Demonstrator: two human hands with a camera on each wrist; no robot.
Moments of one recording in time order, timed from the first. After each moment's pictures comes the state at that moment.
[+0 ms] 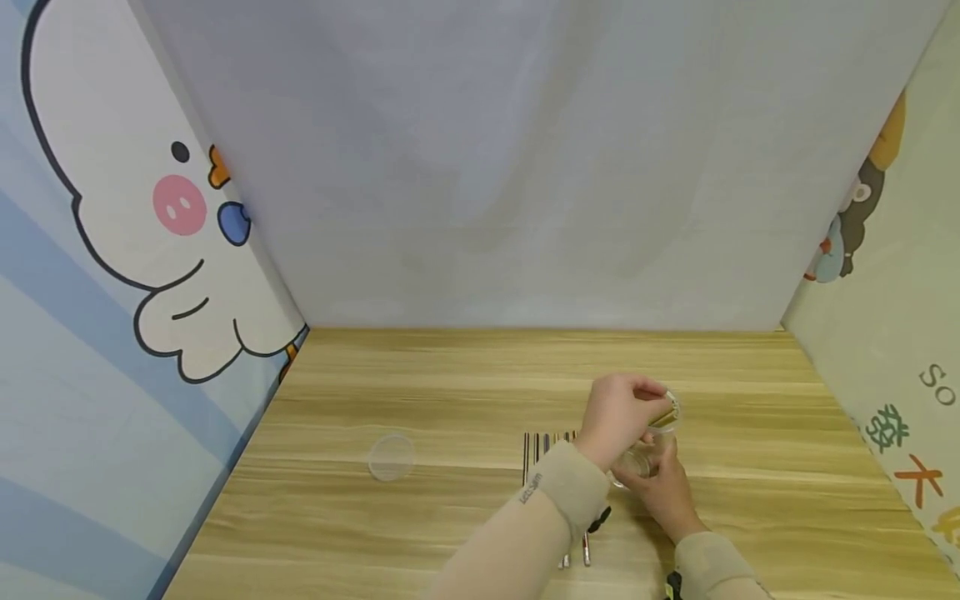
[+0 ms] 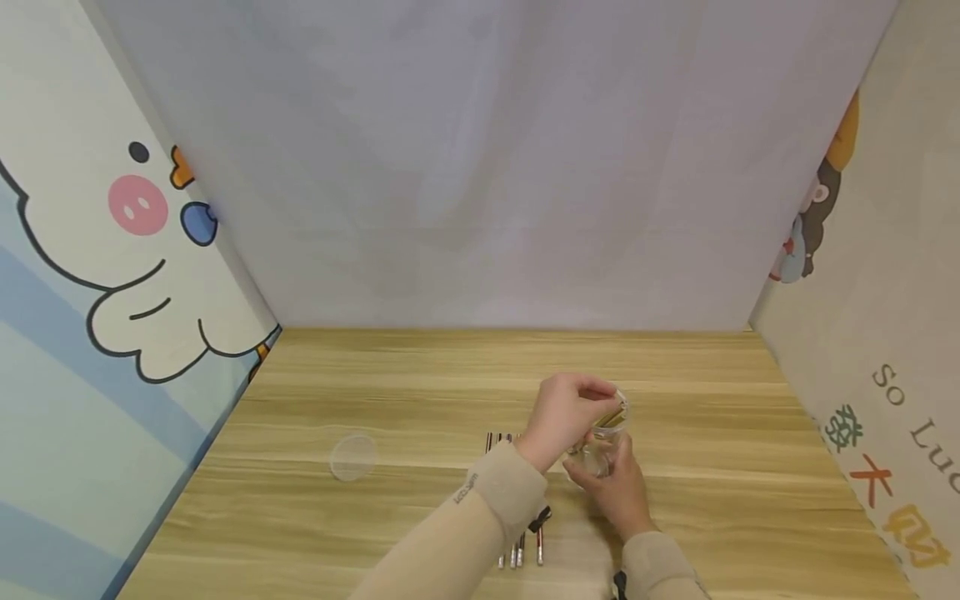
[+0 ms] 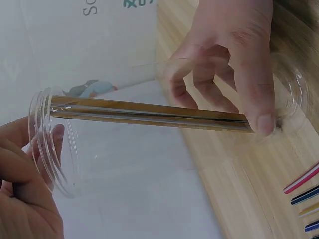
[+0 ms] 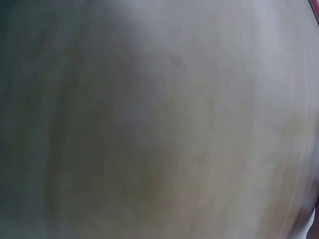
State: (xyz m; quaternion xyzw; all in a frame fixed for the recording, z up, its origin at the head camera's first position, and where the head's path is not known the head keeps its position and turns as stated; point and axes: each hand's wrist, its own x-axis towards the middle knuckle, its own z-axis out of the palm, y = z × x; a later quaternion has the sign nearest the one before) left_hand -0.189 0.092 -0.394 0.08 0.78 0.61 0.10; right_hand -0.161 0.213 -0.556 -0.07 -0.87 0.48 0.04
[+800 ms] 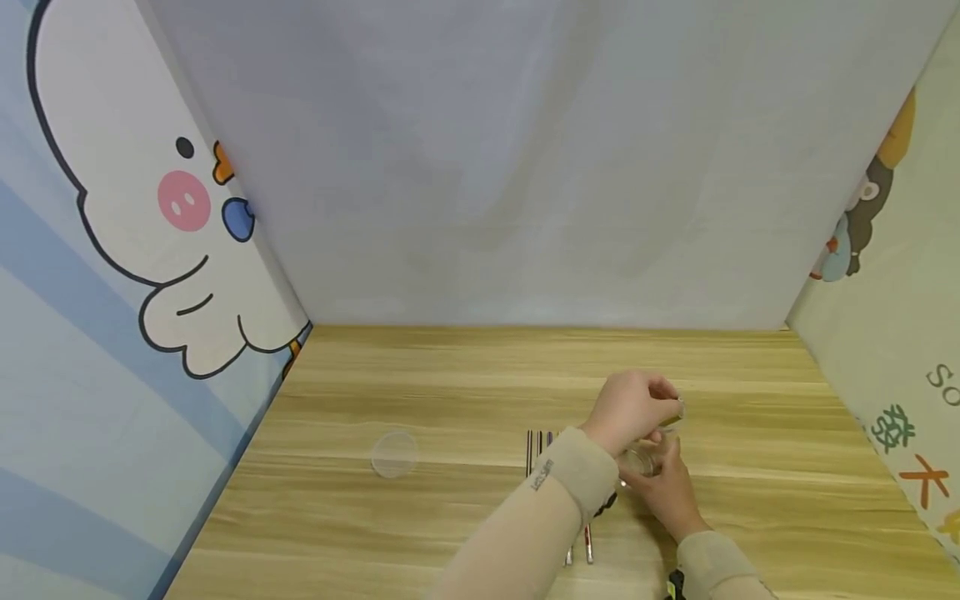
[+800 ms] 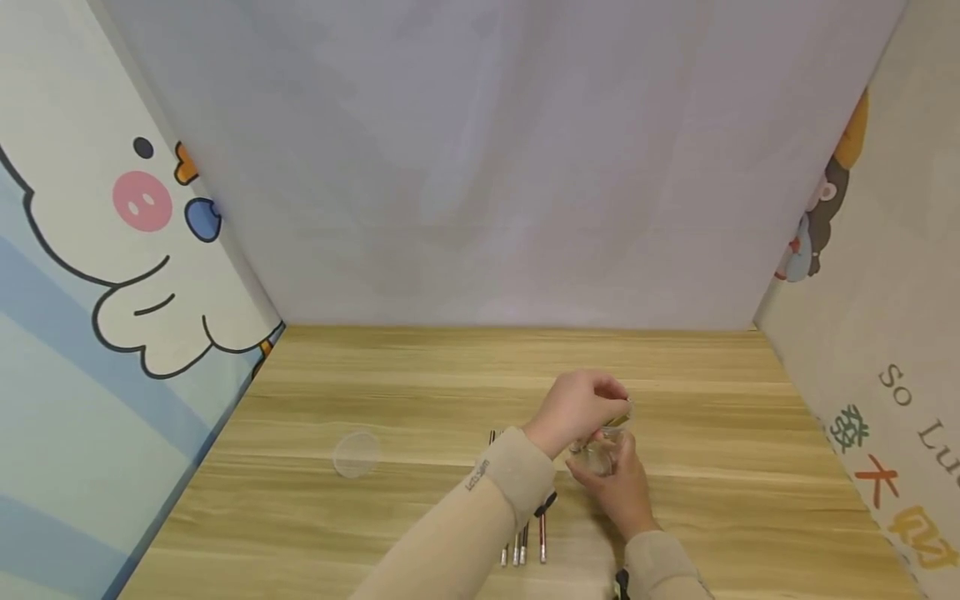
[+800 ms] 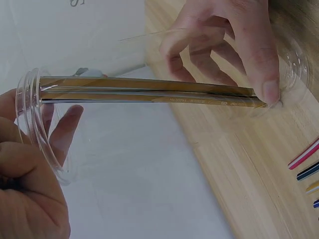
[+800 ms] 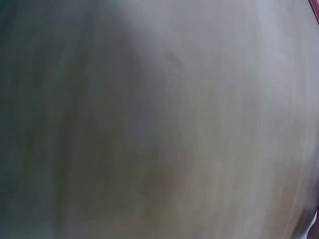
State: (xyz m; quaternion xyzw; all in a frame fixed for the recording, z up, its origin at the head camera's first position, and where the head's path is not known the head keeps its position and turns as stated) left_hand -0.196 0.092 -0.390 0.13 0.83 0.51 0.16; right_hand -0.160 0.213 -0.559 -0.05 -0.87 0.49 0.05
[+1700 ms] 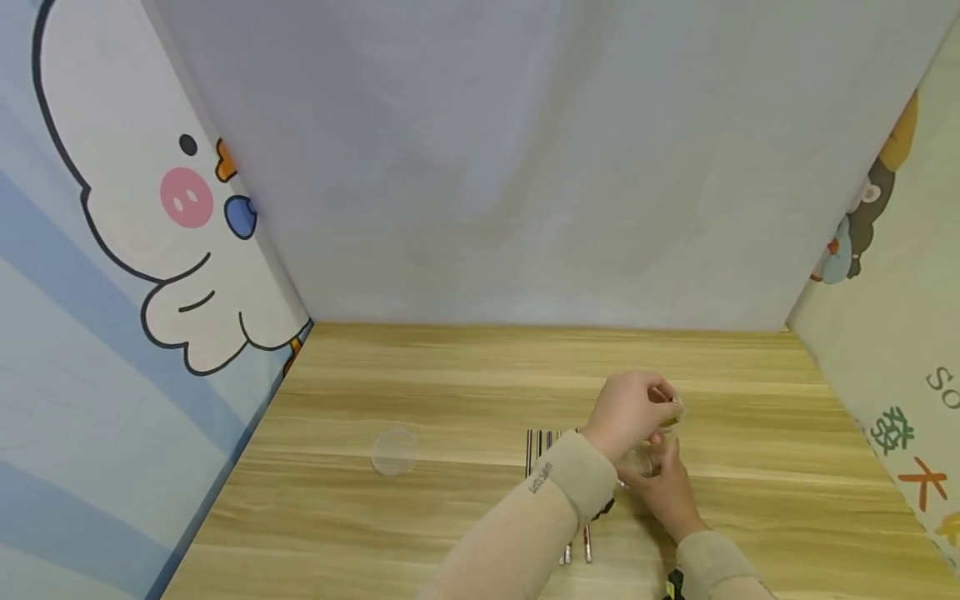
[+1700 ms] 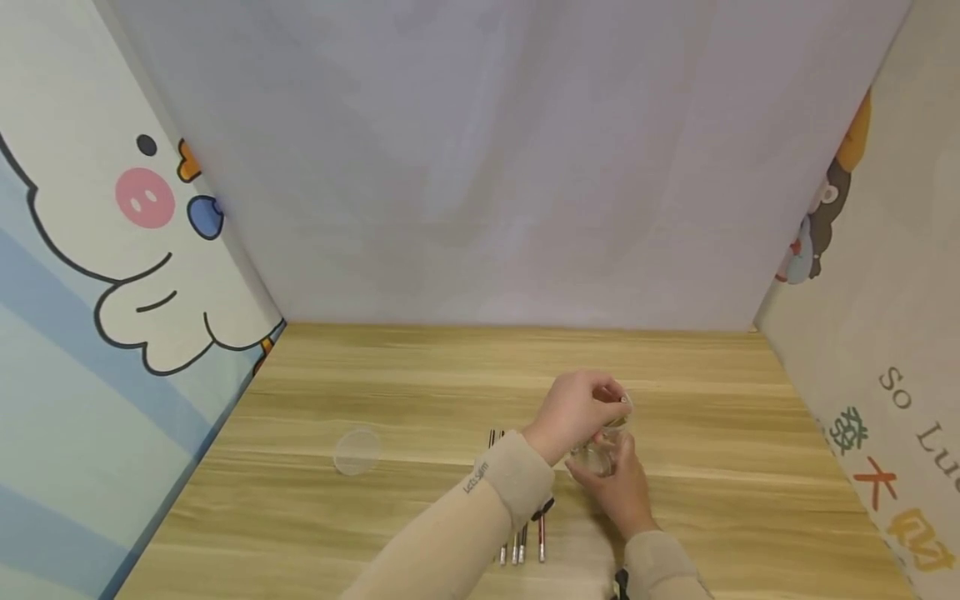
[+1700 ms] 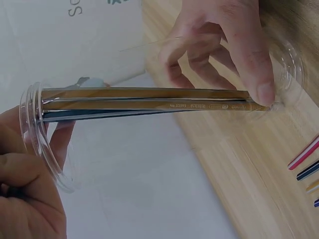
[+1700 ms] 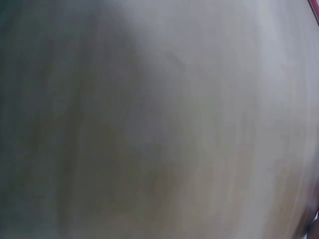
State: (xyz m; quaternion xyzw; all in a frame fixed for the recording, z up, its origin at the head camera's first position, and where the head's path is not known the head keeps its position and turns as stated) left_hand -0.192 0.090 -0.393 0.16 0.84 0.50 0.11; right_hand -0.159 0.215 -0.558 -0.05 -0.85 0.52 0.02
